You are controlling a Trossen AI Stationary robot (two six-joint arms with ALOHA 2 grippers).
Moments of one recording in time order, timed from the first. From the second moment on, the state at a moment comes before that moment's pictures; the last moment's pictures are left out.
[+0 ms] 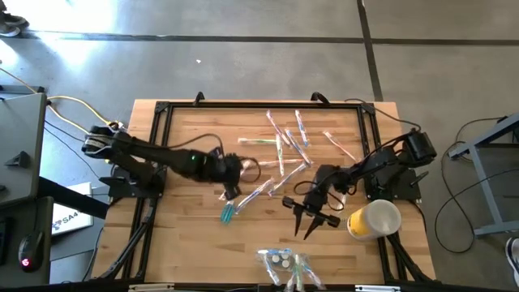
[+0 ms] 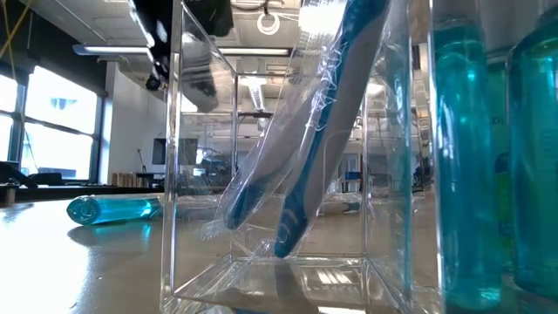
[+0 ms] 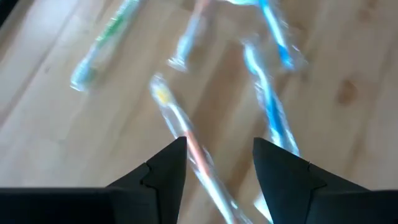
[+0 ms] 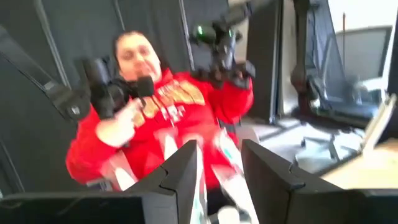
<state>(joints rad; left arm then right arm) -0.18 1.45 1.12 -0.72 -0.40 -0.54 0.21 1.64 0.61 1.16 -0.95 0.21</state>
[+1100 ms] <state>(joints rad) -0.04 1.57 0.79 -0.18 -0.29 -0.49 0.30 1.64 0.61 0.97 -0.73 0.03</state>
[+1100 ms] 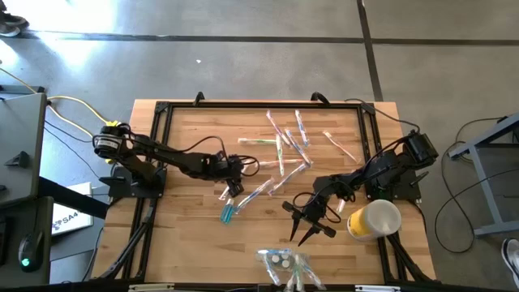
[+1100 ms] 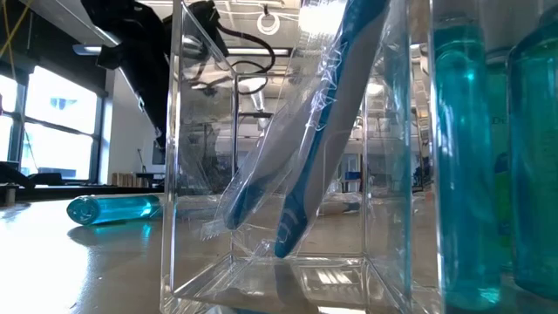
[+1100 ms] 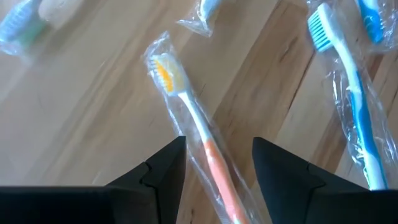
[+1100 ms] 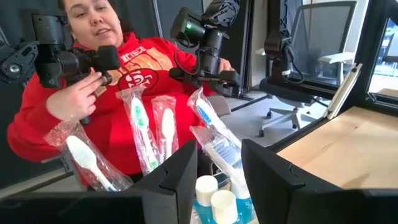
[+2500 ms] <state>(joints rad) -0.23 1.52 0.86 -0.27 -0.68 -0.40 0.30 1.64 0.61 0.94 -0.48 0.02</state>
